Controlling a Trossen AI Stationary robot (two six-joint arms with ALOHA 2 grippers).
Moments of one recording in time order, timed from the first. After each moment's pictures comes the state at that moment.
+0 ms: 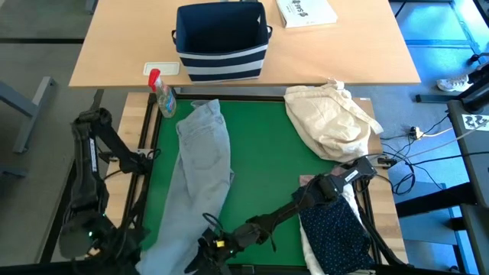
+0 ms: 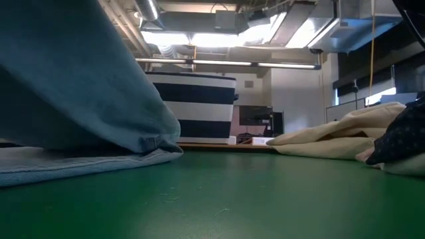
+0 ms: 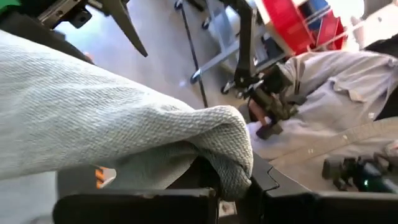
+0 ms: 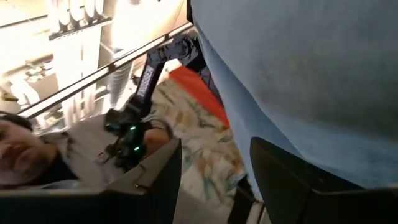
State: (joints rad) left arm -1.25 1.30 1.21 -0.28 -0.43 -1.14; right arm 0.52 2.59 2.11 0.79 -0.11 0.94
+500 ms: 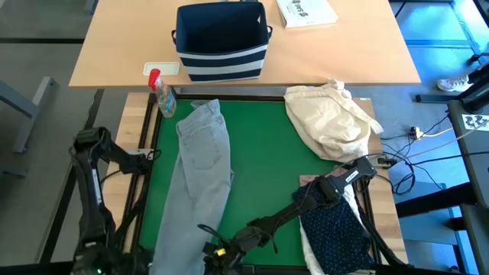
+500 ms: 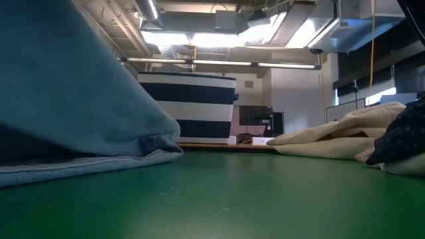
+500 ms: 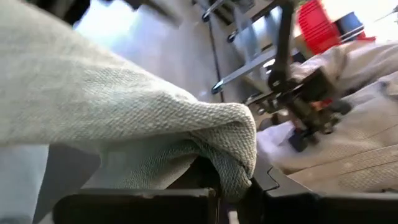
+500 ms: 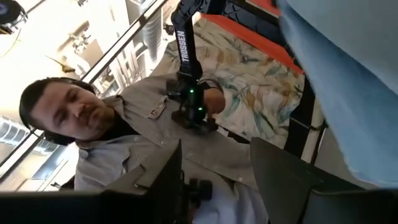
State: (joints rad) left arm -1.31 1.56 1.21 -0.11 -0.60 -1.26; right arm 0.54 2.59 2.11 0.79 -0.40 1.18
